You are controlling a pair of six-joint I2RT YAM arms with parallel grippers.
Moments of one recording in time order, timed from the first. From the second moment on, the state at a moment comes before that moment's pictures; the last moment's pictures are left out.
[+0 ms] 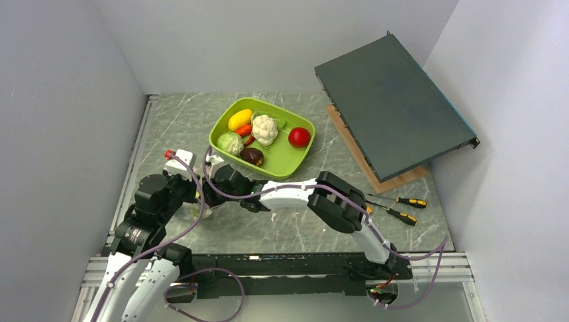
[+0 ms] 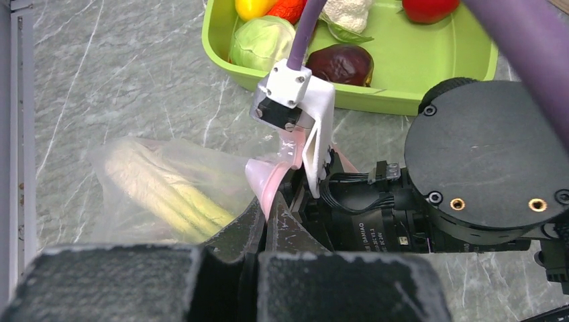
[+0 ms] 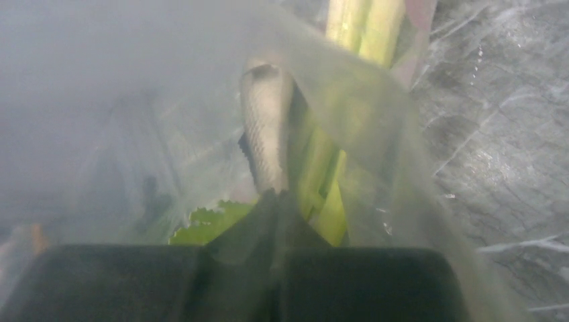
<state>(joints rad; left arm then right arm) -0.32 0.45 0.70 -0.59 -0.02 0.01 1.17 2.18 1.47 0.30 -0.10 0.67</state>
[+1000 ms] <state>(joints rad) -0.32 0.42 0.70 -0.59 -0.03 0.00 1.15 1.83 1.29 0.14 -0.11 0.49</state>
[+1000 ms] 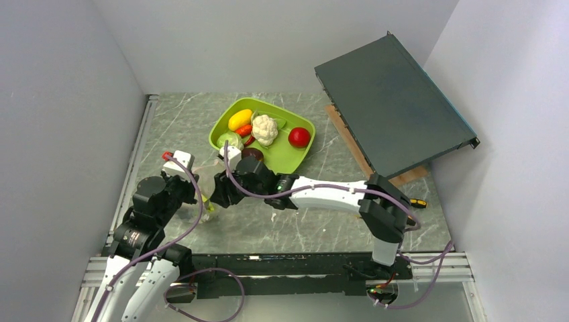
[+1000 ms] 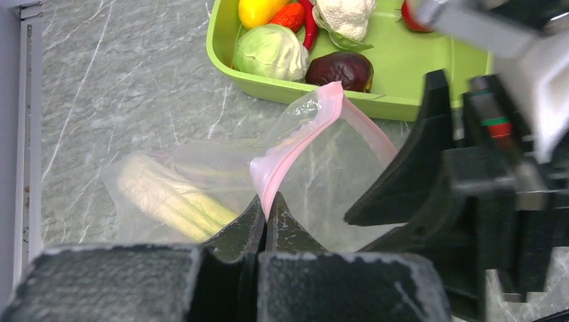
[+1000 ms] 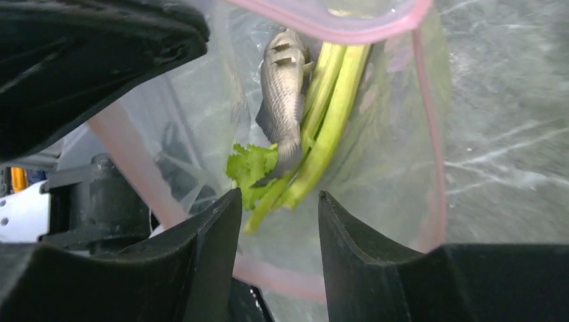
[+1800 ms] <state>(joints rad) -0.32 0.42 0.70 -0.59 -0.15 0.00 0.87 1.85 1.36 -0.08 0.29 0.29</state>
